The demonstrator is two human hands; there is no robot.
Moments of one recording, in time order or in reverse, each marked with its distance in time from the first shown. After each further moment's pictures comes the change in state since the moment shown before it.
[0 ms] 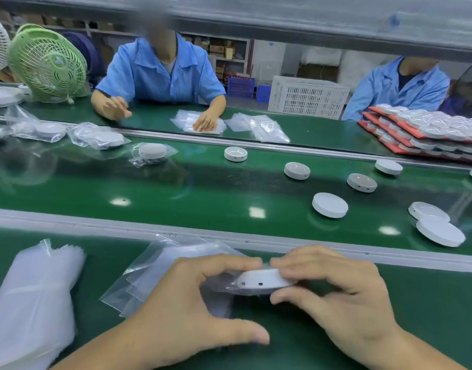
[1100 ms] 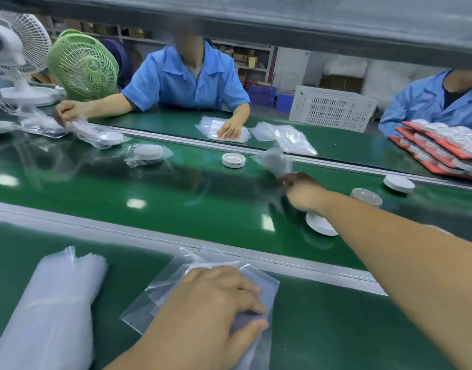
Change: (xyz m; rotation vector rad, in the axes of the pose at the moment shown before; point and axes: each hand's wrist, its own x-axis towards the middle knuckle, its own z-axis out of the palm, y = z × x) left_hand 0.009 -0.025 -0.012 0.650 -0.012 0.104; right_hand 0.192 0.179 0.061 -0.702 -0.547 0.675
